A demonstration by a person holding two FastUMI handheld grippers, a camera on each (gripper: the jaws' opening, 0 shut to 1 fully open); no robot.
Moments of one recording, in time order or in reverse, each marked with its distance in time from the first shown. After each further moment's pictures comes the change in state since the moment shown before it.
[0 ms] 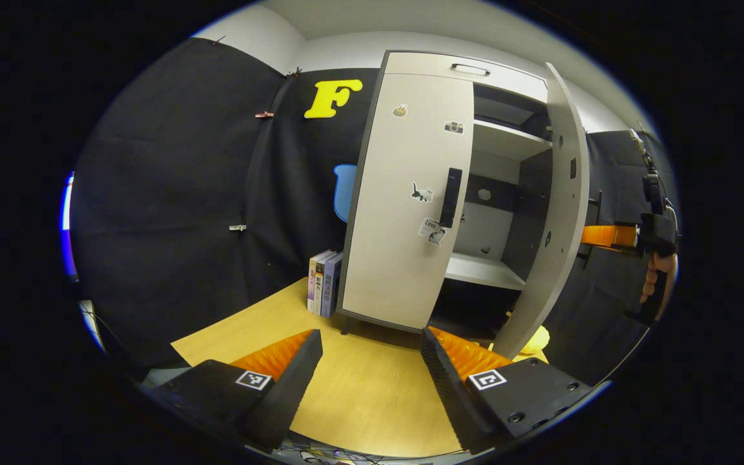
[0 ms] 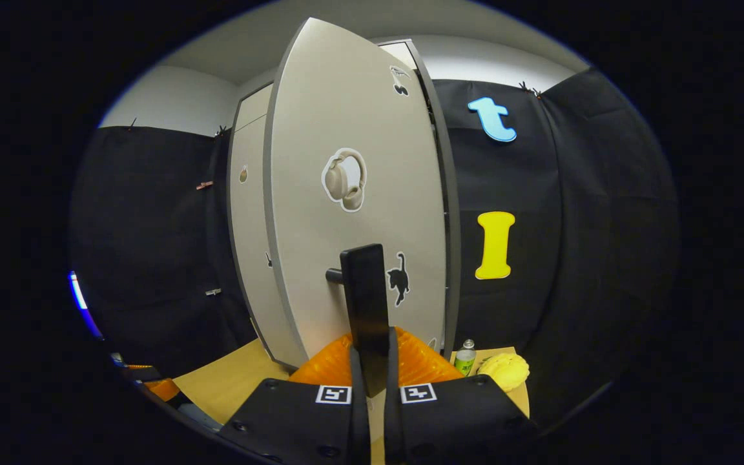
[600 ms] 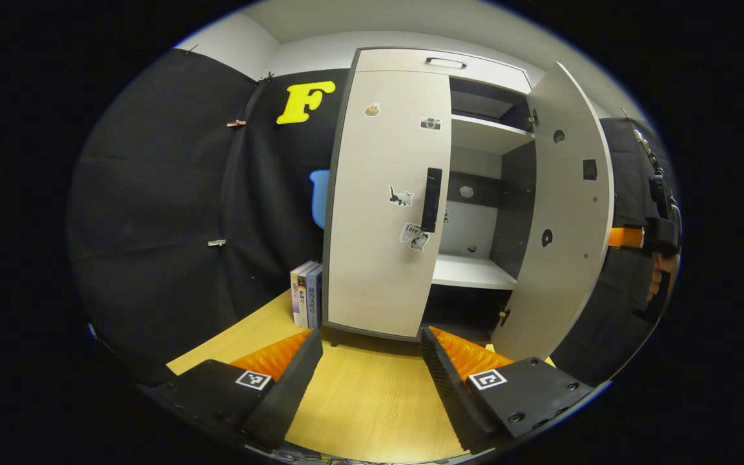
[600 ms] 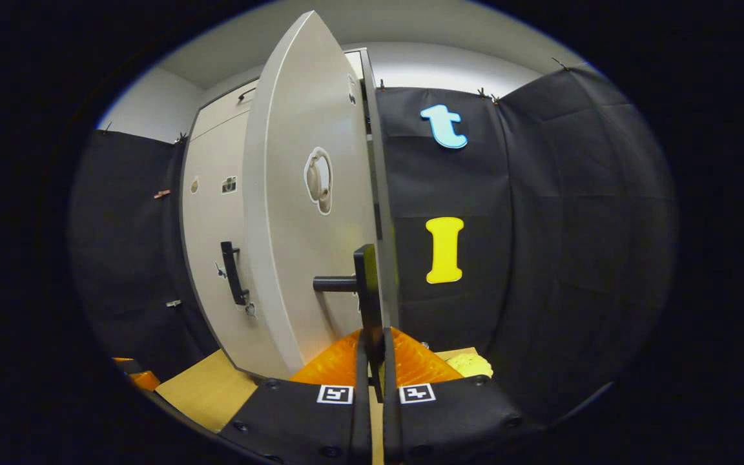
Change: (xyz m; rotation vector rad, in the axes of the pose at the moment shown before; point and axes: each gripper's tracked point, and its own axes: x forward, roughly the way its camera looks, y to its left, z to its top) left arm 0.040 -0.015 0.025 0.076 -0.013 -0.093; right arm -0.006 -0.051 0.006 0.035 -0.055 -0.231
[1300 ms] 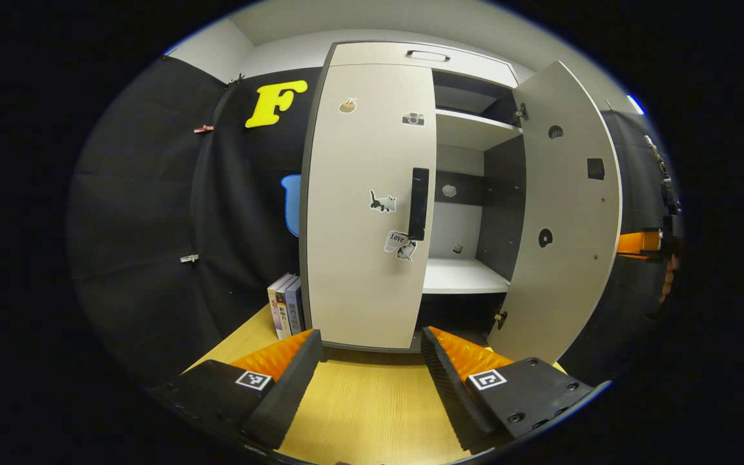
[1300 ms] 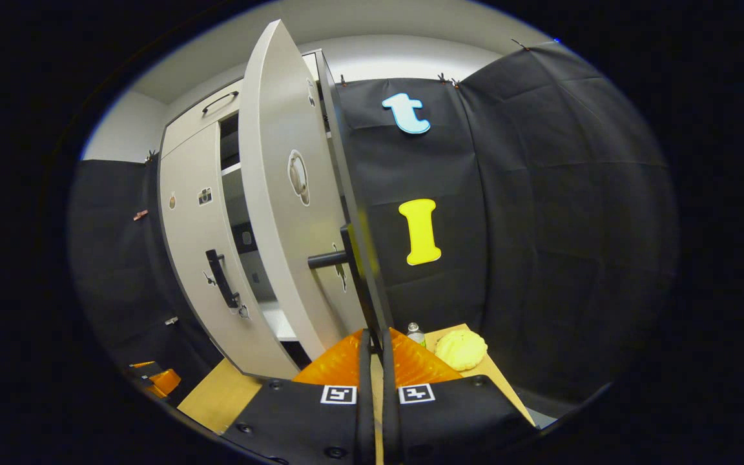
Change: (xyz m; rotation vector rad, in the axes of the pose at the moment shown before) left arm 0.050 0.001 0.015 0.061 0.003 -0.103; right arm -0.038 -0.017 -0.021 0.111 0.066 -0.079
